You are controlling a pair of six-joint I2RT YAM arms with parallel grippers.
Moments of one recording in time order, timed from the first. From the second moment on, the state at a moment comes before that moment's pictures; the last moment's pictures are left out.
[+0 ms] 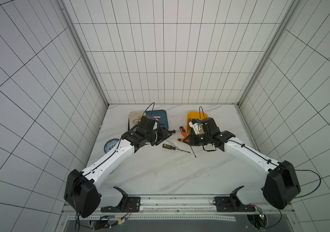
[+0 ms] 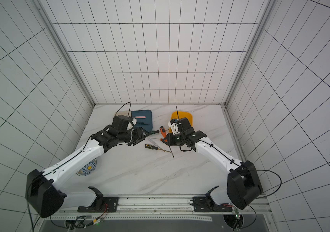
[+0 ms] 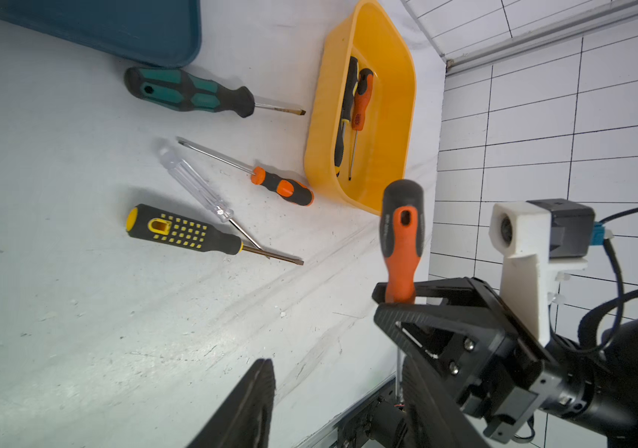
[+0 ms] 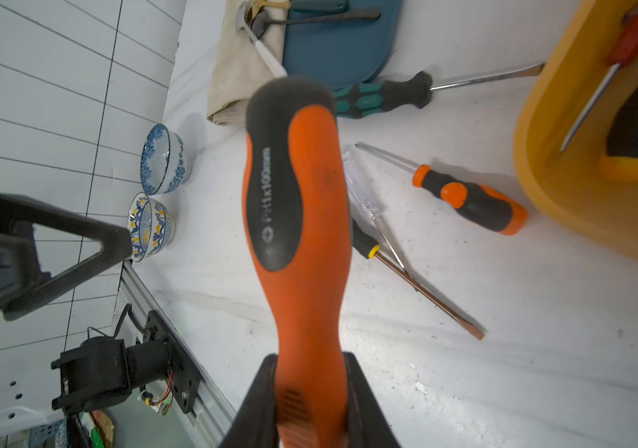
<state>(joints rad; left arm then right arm) -0.54 1.29 1.08 -0.51 0.36 -0.97 0.62 1.40 1.05 -0.47 -0.43 0.48</state>
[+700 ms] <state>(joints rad) -0.51 1.07 0.85 -0.58 0.34 -0.93 0.43 1.70 1.42 -0.66 -0.11 0.43</state>
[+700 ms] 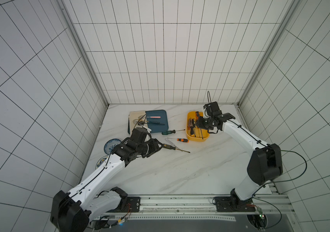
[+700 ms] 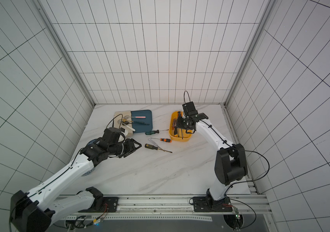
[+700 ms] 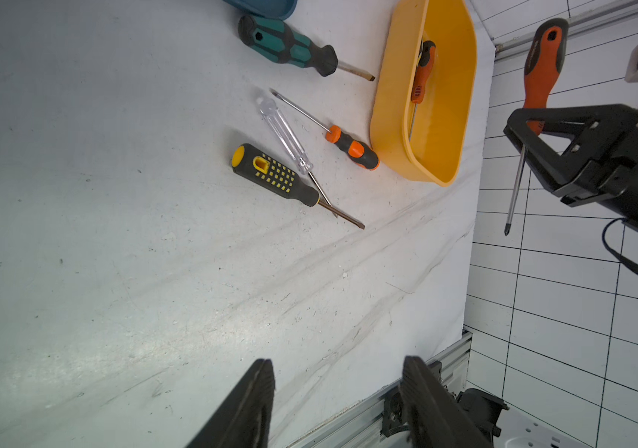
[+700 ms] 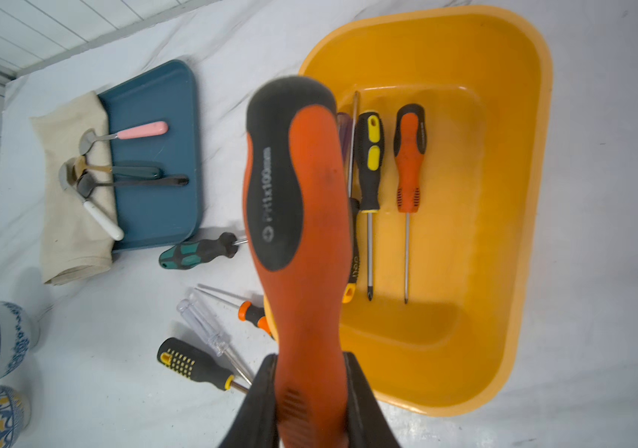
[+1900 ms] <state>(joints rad) -0.50 1.03 0.80 -0.58 0.37 -0.92 0.33 2.15 1.73 -0.71 0.10 0.40</state>
